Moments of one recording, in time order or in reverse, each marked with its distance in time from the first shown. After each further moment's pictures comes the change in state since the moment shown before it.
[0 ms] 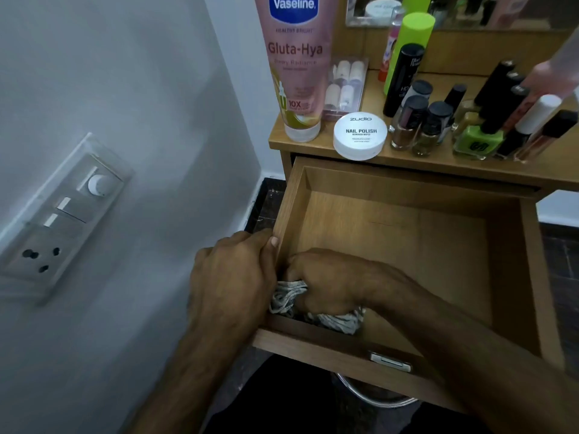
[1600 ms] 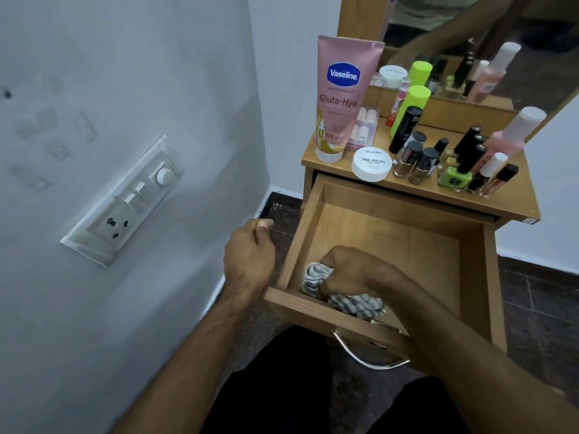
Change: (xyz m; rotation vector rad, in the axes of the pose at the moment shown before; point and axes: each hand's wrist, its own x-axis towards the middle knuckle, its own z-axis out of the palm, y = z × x) left_hand -0.001 -0.023 0.002 -0.661 0.111 -0.435; right_hand -0.034 -0.025 -0.009 0.170 0.066 0.399
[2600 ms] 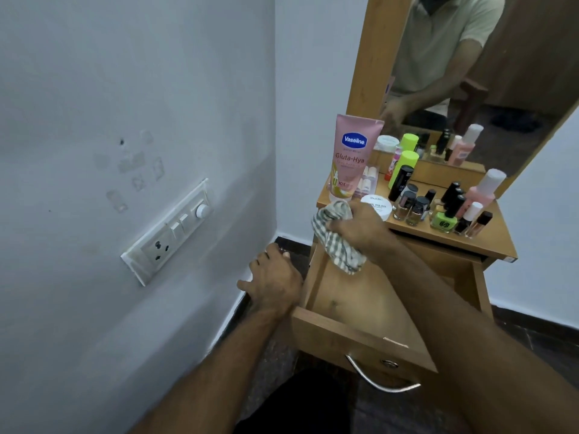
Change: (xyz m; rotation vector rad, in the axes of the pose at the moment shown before) left_hand -0.007 0.013 -0.003 0.379 -0.073 -0.015; right_hand -0.007 -0.054 -0.068 0.462 0.688 -0.080
